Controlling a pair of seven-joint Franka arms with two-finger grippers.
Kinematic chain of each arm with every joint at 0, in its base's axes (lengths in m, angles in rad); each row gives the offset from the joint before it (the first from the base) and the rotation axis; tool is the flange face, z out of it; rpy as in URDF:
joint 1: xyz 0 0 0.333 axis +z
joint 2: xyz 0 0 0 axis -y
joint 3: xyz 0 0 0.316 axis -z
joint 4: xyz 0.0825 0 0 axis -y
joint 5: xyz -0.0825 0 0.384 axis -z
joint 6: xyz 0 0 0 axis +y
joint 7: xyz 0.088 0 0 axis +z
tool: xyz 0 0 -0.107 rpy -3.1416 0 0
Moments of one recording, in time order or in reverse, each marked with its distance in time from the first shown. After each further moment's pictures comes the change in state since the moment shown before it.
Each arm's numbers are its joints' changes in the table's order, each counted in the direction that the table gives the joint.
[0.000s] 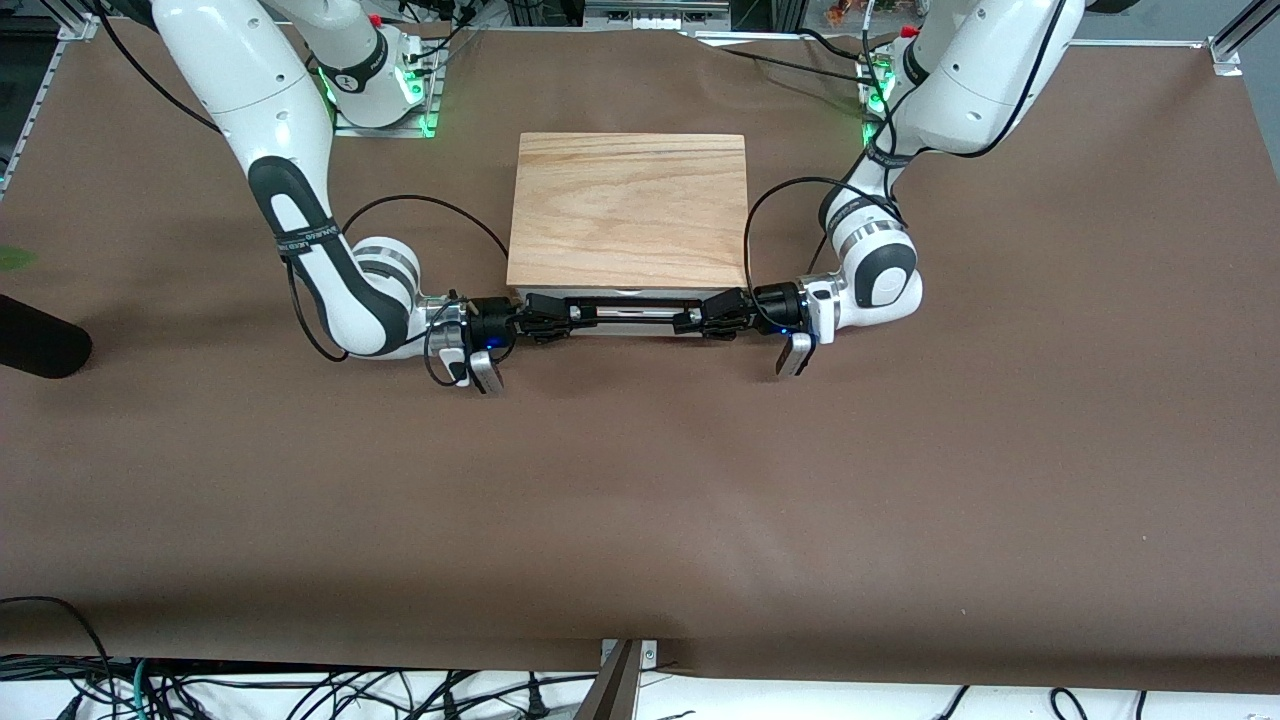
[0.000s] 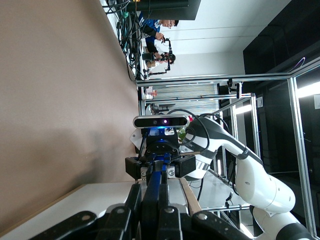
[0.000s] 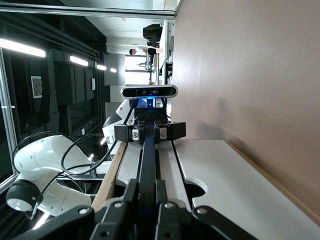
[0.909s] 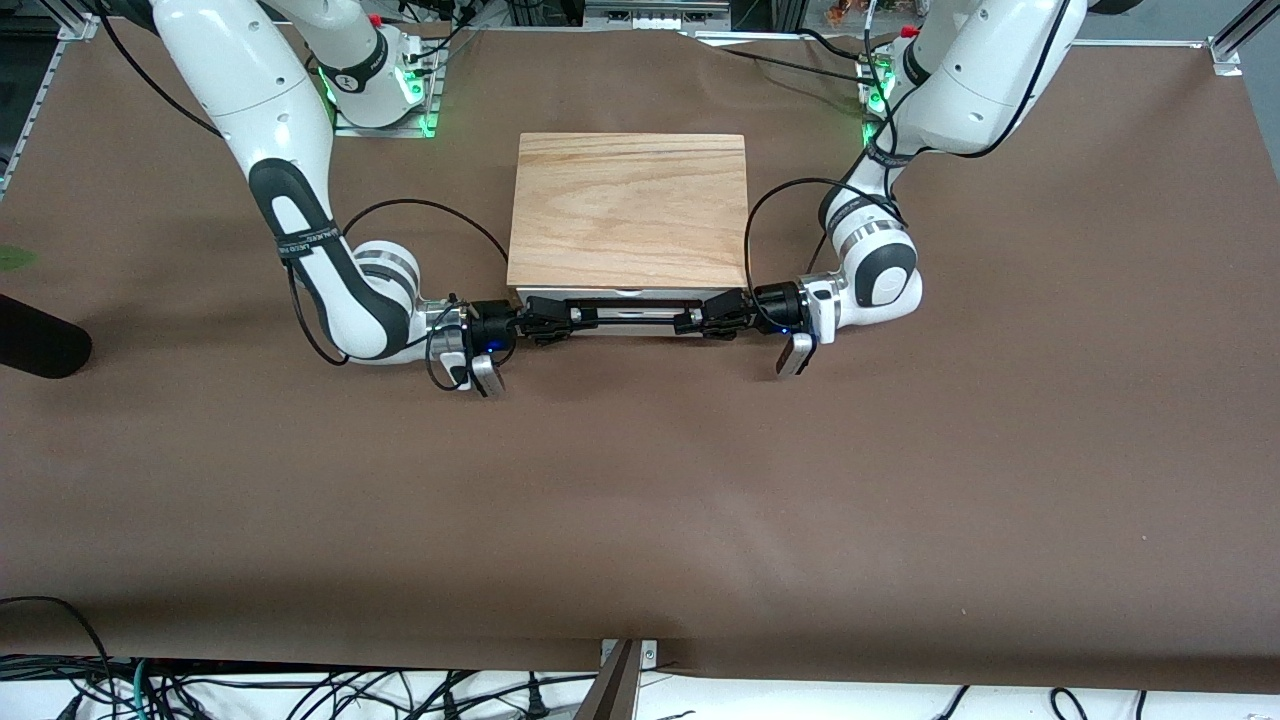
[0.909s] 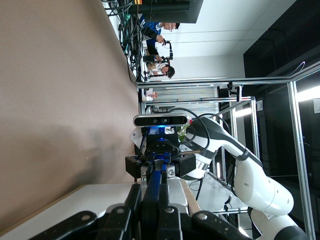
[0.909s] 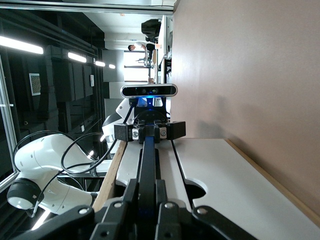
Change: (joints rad) left arm 0.015 0.000 0.014 -0.005 0.005 -0.006 0.004; right arm 0.001 -0.023 0.002 0.044 0.034 0.009 -0.044
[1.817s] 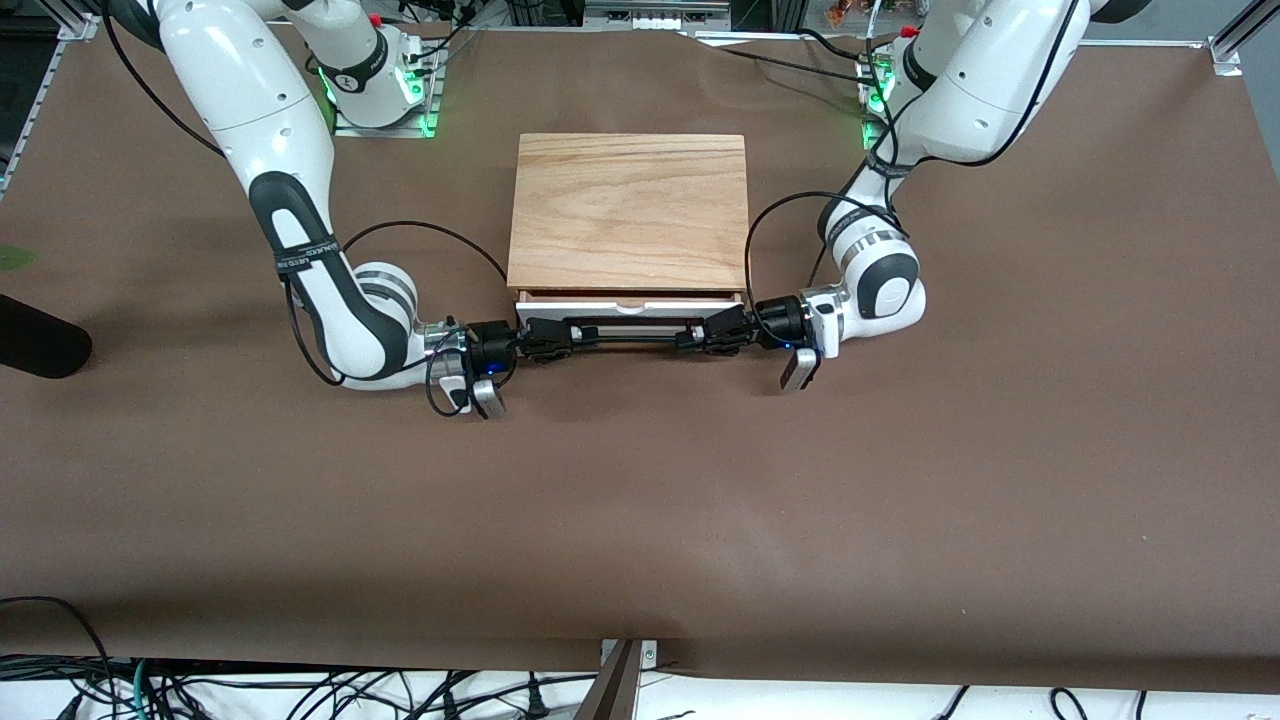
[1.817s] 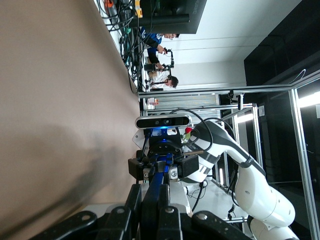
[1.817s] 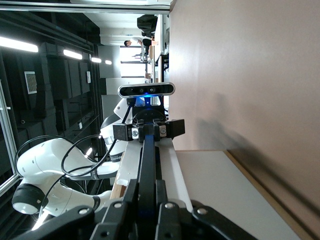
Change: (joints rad) left arm 0.017 -0.039 0.005 0.088 0.000 -0.038 0.023; right arm 0.015 -0.062 0.032 0.145 0.049 0.013 -0.099
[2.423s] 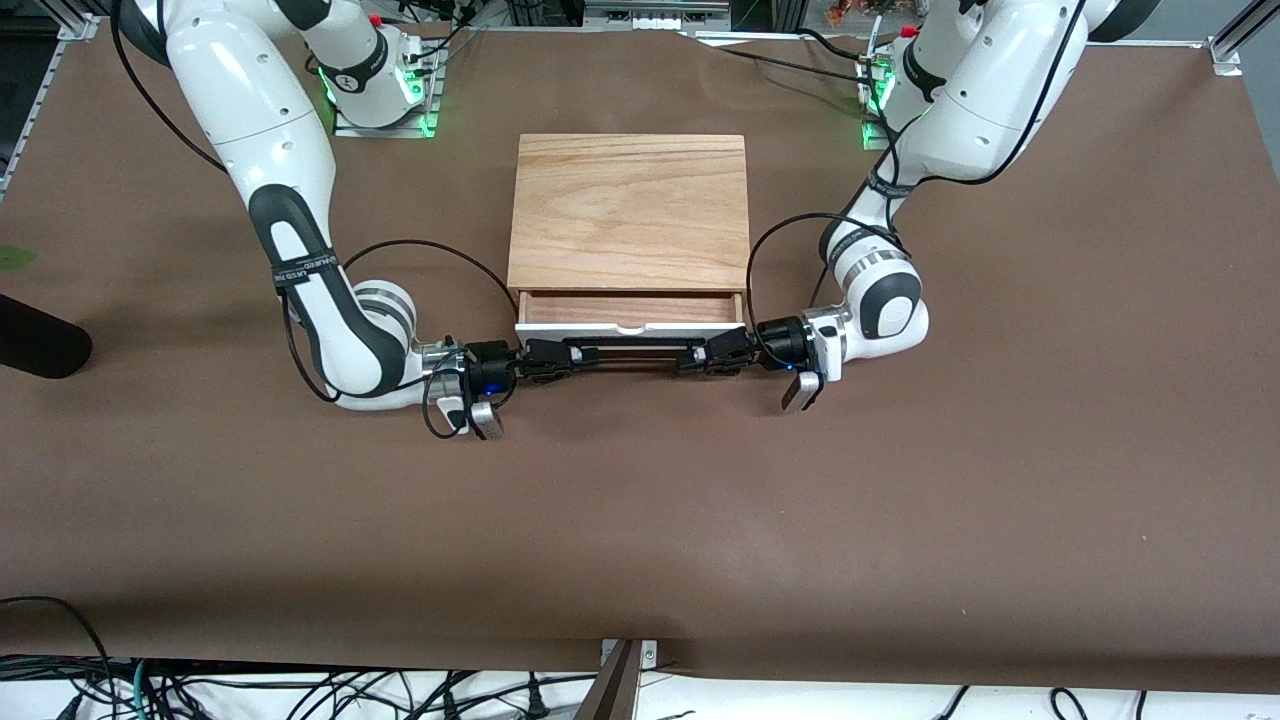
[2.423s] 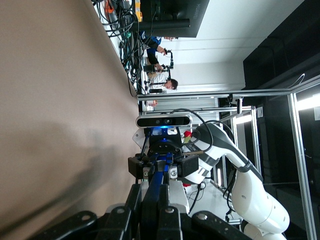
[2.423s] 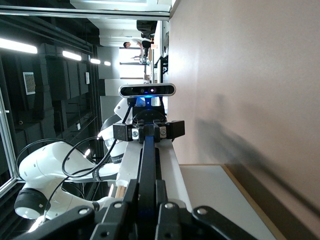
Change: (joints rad) left arm 0.006 -0.053 -0.016 0.098 -0.046 -0.001 0.069; right arm 0.001 -0.057 0.008 0.107 0.017 -0.002 -0.040
